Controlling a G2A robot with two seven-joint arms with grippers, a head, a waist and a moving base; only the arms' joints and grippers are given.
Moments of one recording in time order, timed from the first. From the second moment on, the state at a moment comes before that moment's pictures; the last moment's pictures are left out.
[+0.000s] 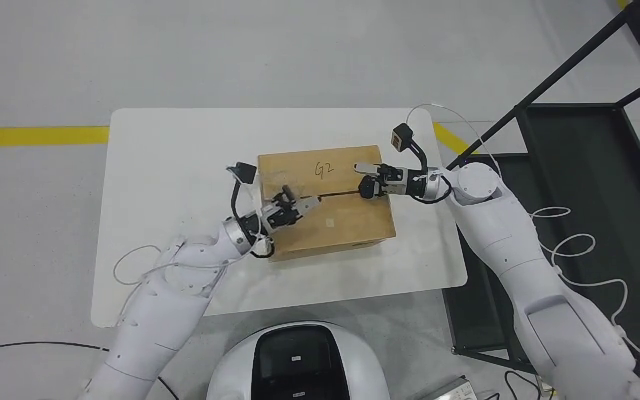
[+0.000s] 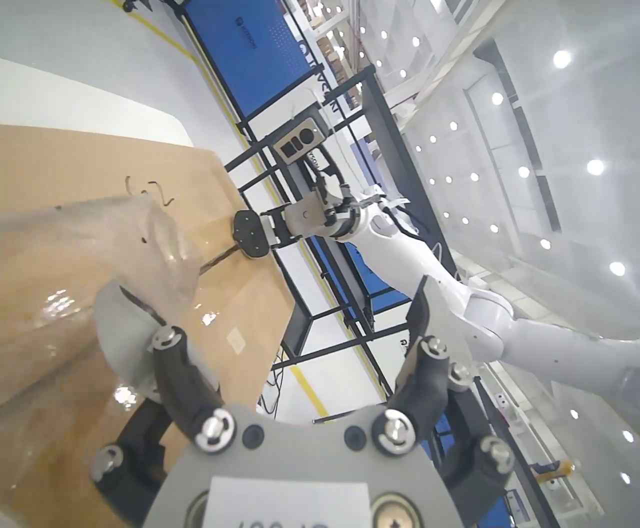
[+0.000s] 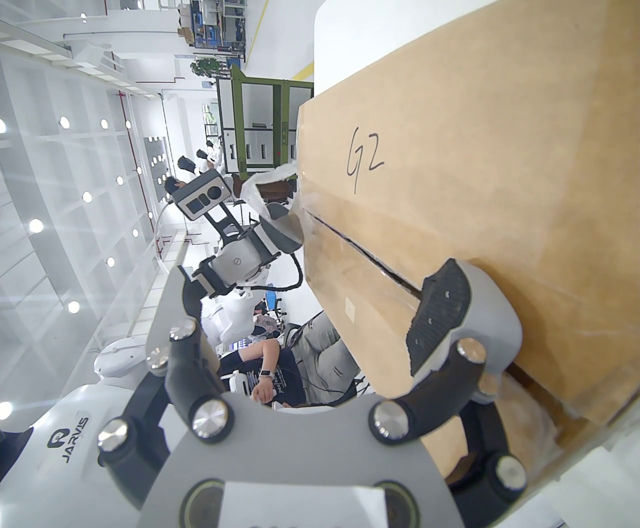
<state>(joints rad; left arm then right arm) 1.16 -1.23 -1.03 -1.51 0.13 -0.46 -0.51 -0.81 -1.06 1.06 -0.97 0.46 -0.32 1.16</state>
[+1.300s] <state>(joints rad) 1.20 -1.17 -1.30 -1.52 -0.36 -0.58 -0.83 -0.81 -1.06 1.06 -0.97 0.46 -0.32 1.16</state>
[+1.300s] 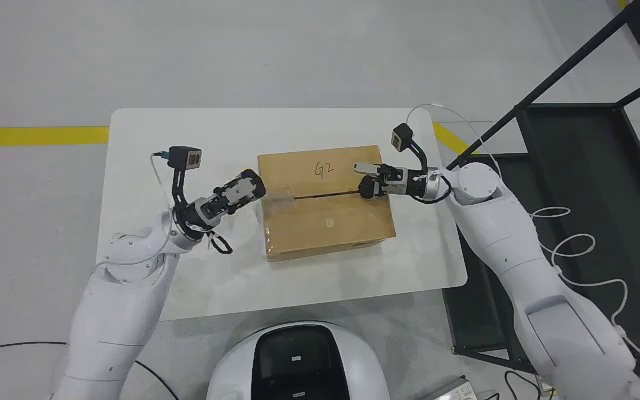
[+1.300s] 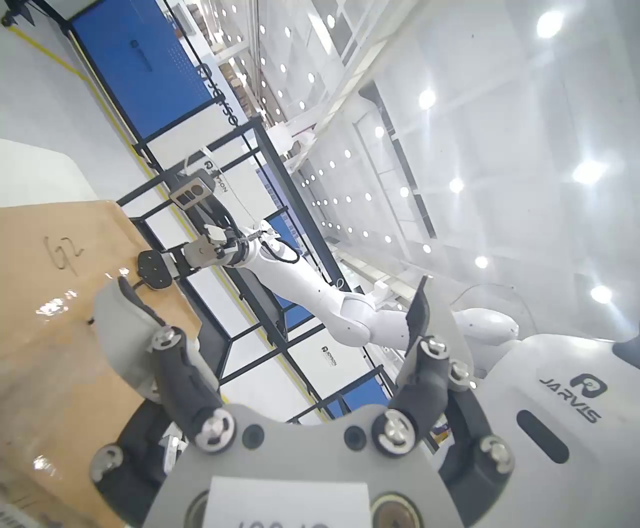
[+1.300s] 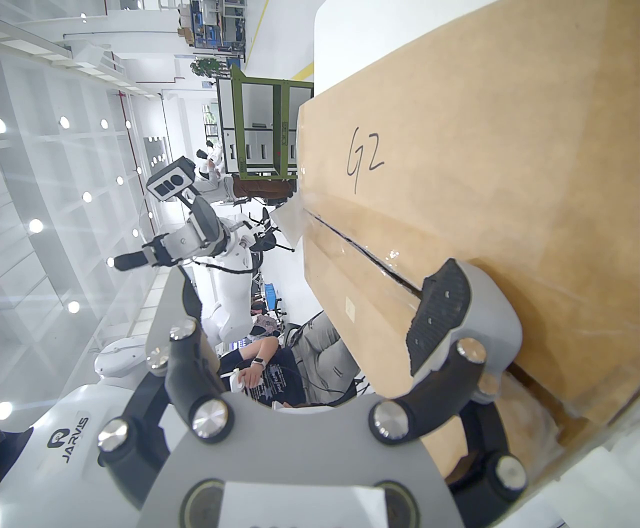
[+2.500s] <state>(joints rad) 1.27 -1.13 -1.58 -1.24 -0.42 -0.64 -0.72 -0.84 -1.08 0.92 -1.42 -0.12 -0.19 0.80</state>
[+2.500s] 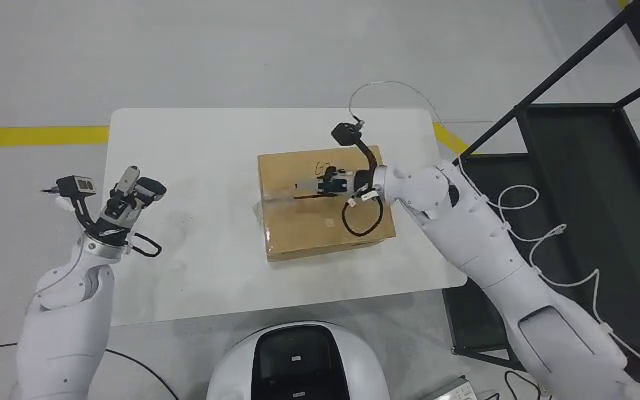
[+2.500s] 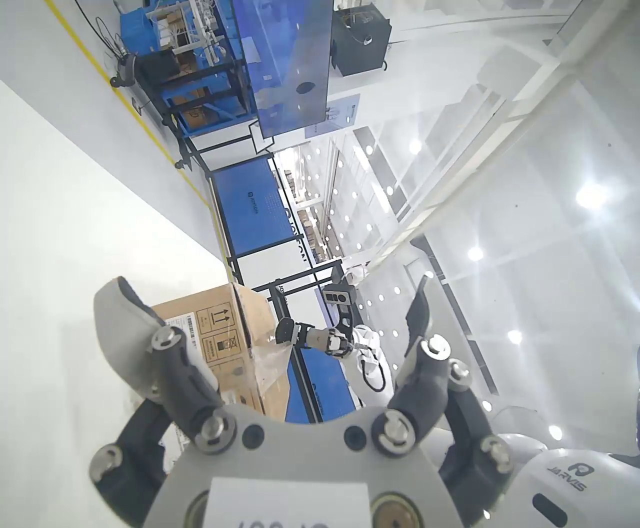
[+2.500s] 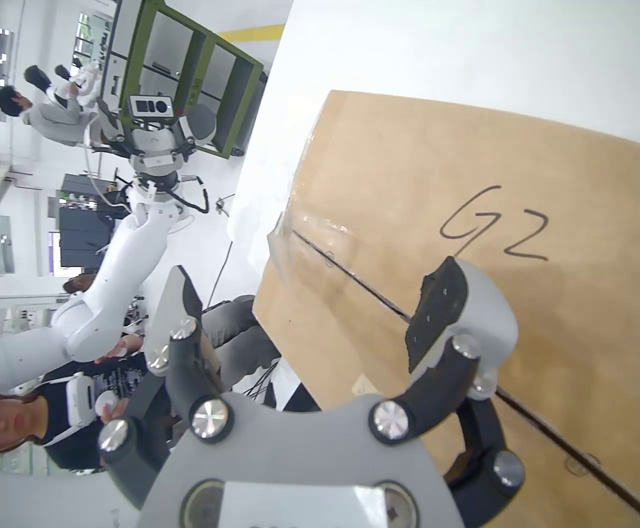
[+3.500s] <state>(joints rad) 1.28 -1.12 -1.61 -1.24 -0.43 -0.62 -0.66 -0.91 -1.08 0.90 -1.59 -0.42 -0.28 0.72</state>
